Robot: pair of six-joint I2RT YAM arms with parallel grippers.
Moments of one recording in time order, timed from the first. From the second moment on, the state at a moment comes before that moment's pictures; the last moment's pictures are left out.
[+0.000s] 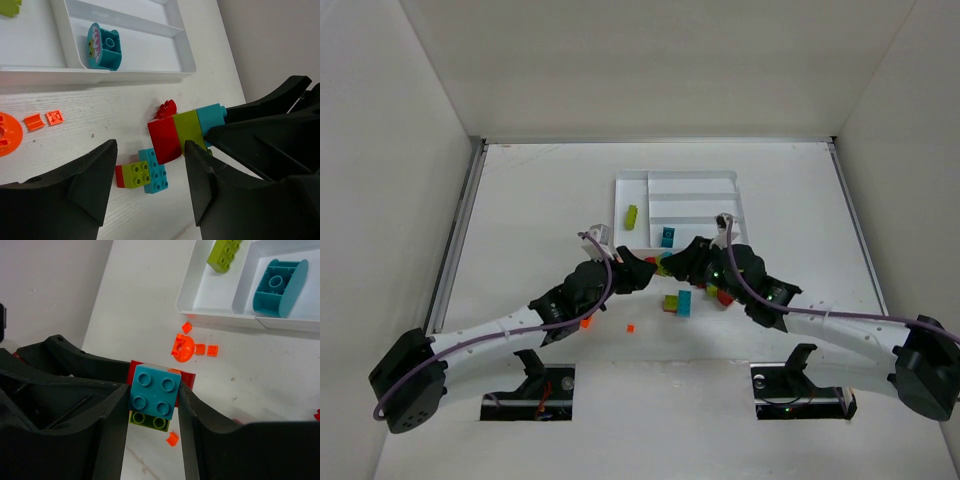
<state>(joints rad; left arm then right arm) -0.92 0.97 0.41 0.29 -0.27 -0.86 0.87 1.08 0.56 0.26 0.15 0.84</state>
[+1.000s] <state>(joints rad) -0.94 1.02 0.43 0.43 -0.27 -0.88 0.76 0.99 0.49 0.32 -0.02 0.89</state>
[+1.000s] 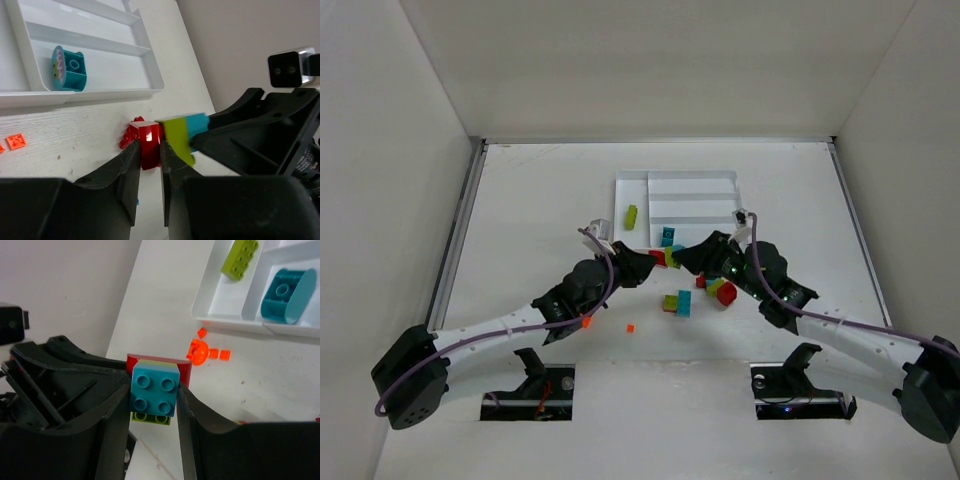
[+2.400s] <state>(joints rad) -0.53 2.07 1.31 0.51 -0.05 -0.87 0.57 0.93 0.34 0.33 0.03 0.80</state>
